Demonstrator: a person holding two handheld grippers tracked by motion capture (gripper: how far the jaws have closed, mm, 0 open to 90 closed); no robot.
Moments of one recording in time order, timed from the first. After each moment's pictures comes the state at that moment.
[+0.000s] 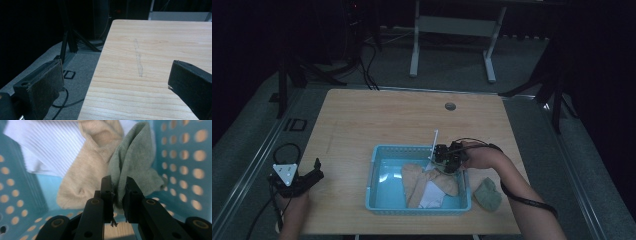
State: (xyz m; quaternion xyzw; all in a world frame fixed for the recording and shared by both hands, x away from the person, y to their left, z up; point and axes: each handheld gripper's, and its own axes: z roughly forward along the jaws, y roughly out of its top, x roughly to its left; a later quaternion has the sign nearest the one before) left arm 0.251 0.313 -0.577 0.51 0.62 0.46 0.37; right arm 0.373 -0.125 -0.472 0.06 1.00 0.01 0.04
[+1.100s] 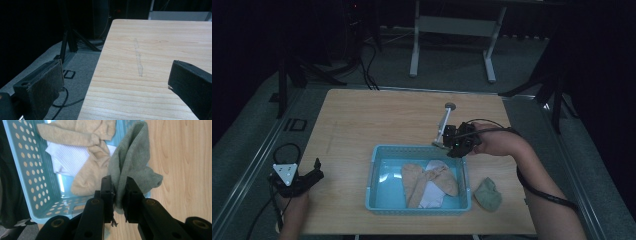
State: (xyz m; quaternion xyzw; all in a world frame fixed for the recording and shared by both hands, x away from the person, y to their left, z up) left arm 0.252 0.313 -0.576 0.51 0.62 0.46 0.37; right arm 0.356 -0.134 -0.371 0.05 0.99 0.07 0.08
